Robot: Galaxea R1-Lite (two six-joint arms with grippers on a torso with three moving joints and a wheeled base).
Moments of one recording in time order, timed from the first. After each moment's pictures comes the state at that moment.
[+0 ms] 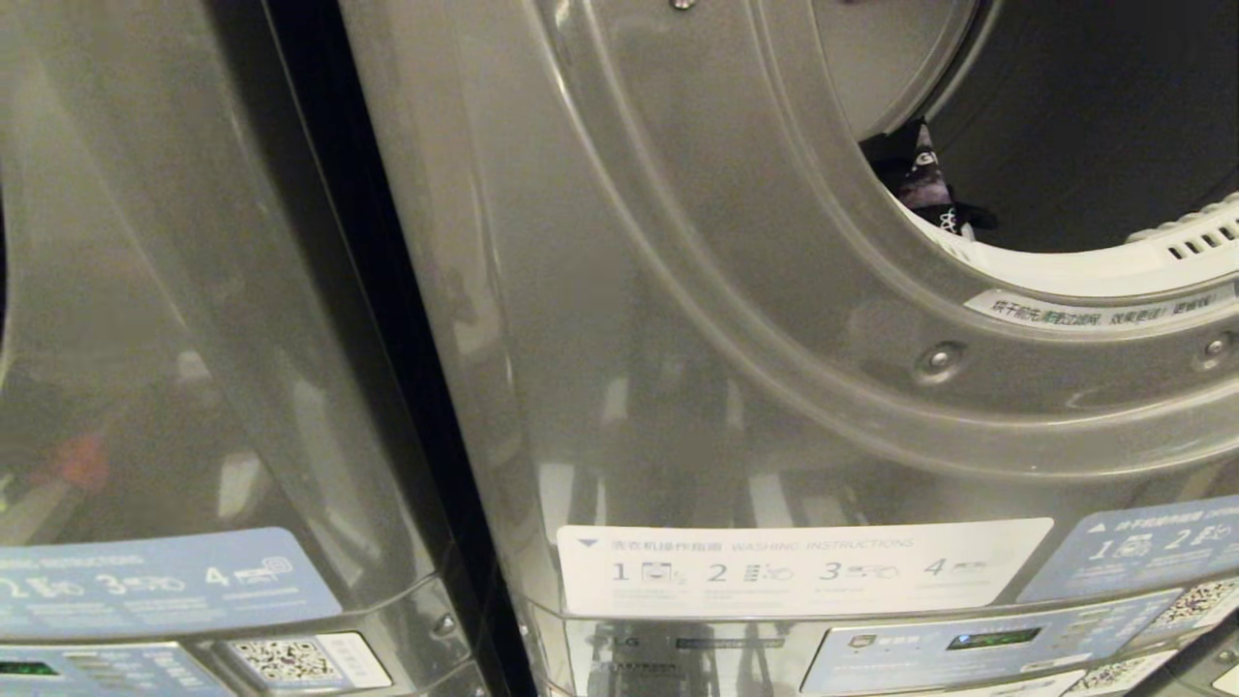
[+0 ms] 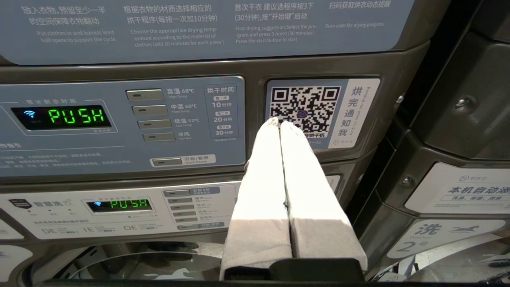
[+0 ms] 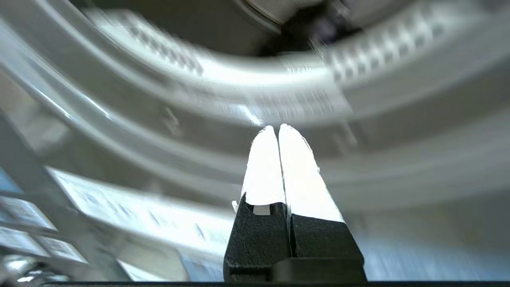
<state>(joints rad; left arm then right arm) -0.01 0.00 0.00 0.00 0.00 0.00 0.24 0.67 -0.73 -0.07 0.10 0.09</state>
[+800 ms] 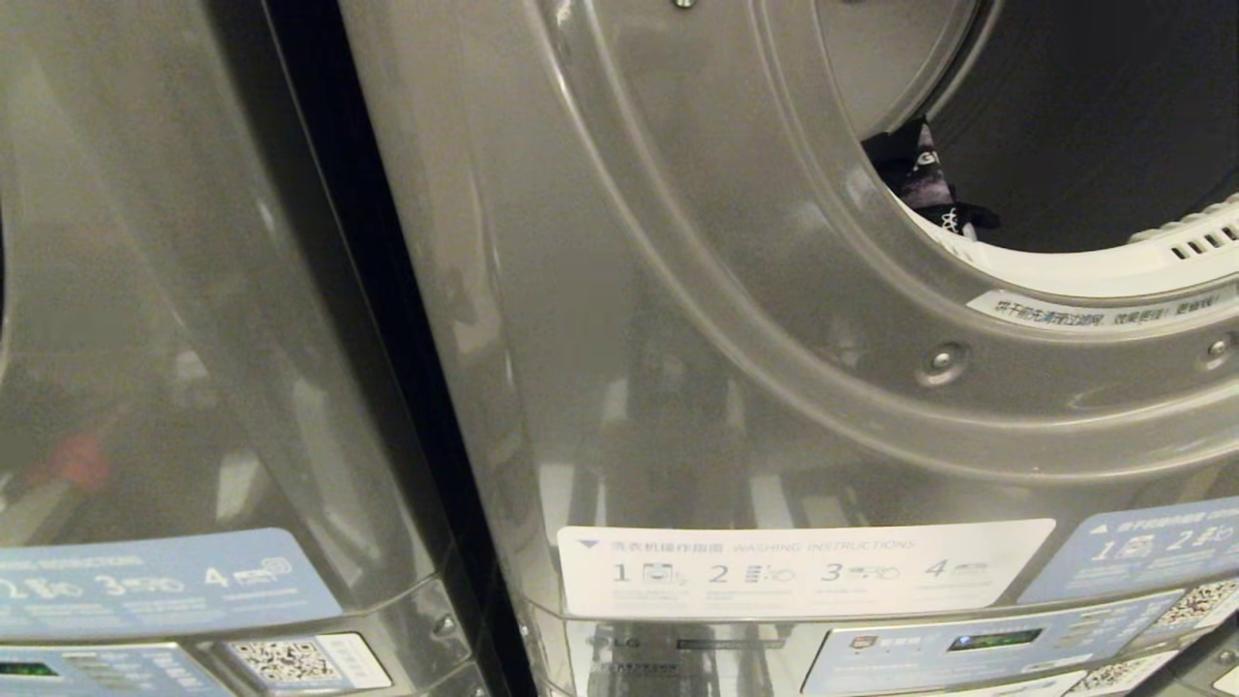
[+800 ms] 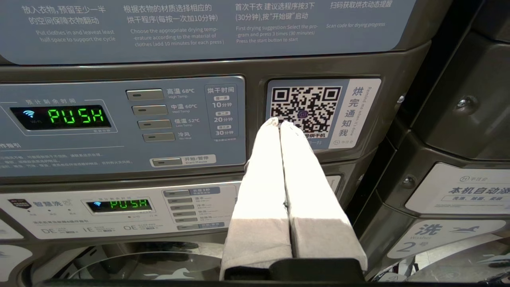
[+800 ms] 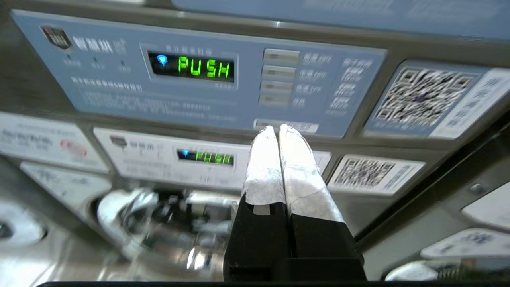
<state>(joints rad) -0.01 0.00 0.00 0.00 0.00 0.00 0.01 0.21 -0.02 -0.05 0.12 -0.09</state>
